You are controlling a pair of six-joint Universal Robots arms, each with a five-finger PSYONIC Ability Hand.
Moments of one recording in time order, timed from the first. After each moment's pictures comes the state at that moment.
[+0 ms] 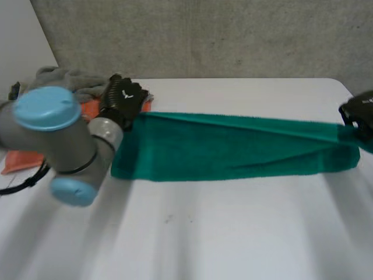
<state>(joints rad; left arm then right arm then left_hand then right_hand) 4.24 -2.06 -1.40 3.44 -1.58 3.88 1.51 -1.14 1.23 0.37 1.32 2.35 1.14 1.20 1.19 1.20 0.98 1.11 1.18 1.19 1.20 0.98</state>
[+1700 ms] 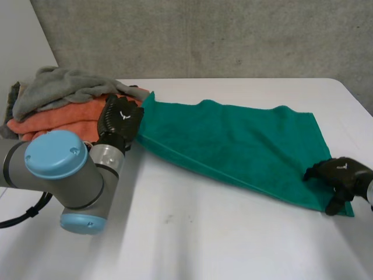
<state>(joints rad) 4.22 -2.08 -1.60 3.75 -1.66 3.90 1.39 -1.14 1.74 0.15 1.06 2.35 1.14 1.20 1.20 1.20 0.99 0.45 0.43 0.46 0.47 0.30</state>
